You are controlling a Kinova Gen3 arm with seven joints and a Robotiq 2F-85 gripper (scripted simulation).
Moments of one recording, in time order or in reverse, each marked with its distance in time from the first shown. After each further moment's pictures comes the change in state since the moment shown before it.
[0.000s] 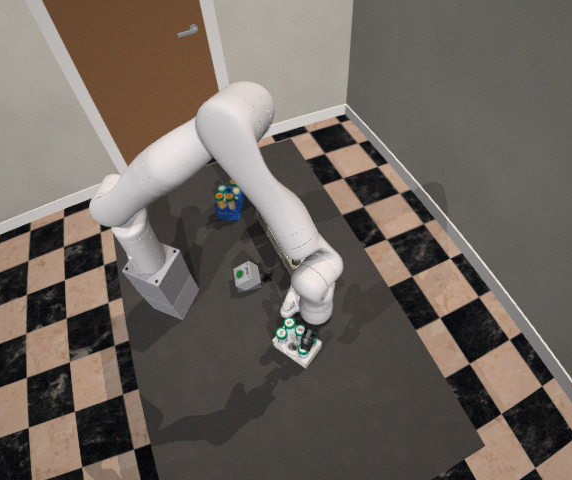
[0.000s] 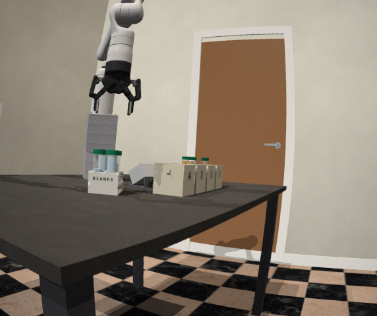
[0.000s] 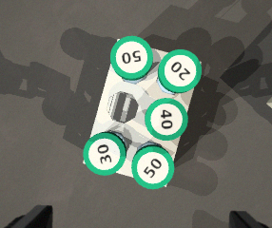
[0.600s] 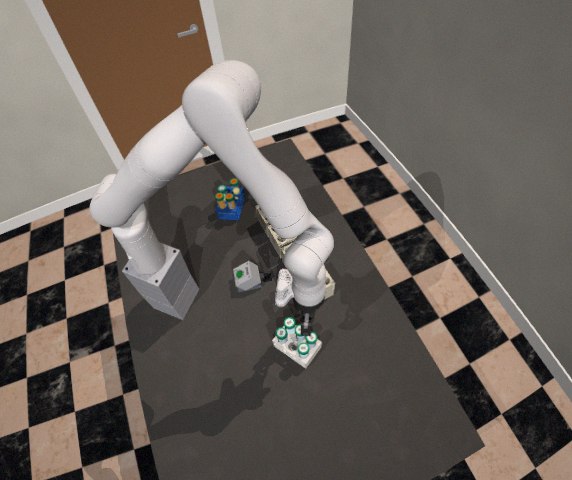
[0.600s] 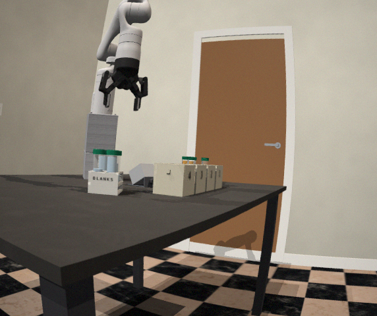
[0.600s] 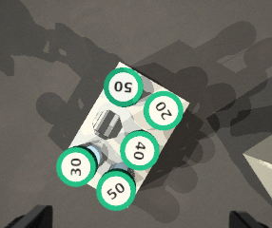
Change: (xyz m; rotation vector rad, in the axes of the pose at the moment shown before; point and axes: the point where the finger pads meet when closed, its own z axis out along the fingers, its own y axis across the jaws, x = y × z) arm 0.028 0.027 -0.020 0.002 0.007 -0.260
